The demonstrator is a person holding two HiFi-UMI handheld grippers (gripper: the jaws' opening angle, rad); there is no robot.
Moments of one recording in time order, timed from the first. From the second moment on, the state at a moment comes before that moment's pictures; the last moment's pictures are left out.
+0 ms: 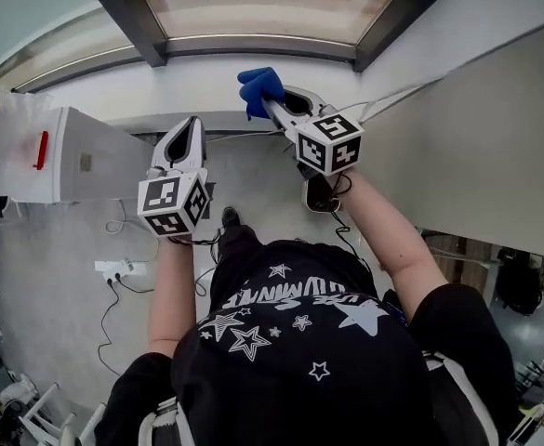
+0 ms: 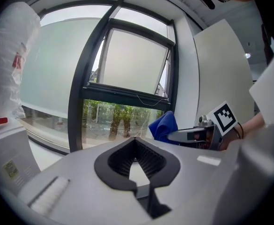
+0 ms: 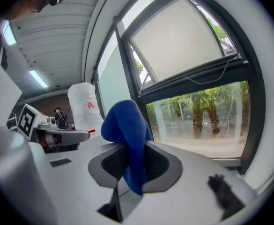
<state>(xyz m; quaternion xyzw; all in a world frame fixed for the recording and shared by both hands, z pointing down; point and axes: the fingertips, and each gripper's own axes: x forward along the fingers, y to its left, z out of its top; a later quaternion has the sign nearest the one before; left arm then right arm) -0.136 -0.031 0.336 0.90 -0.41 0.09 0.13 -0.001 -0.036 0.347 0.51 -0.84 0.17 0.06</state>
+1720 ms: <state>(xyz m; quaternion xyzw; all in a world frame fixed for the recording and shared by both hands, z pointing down) -0.058 0.273 0.304 0.84 -0.52 0.07 0.10 0.092 0.228 0.296 0.38 -0.91 0.15 0.00</state>
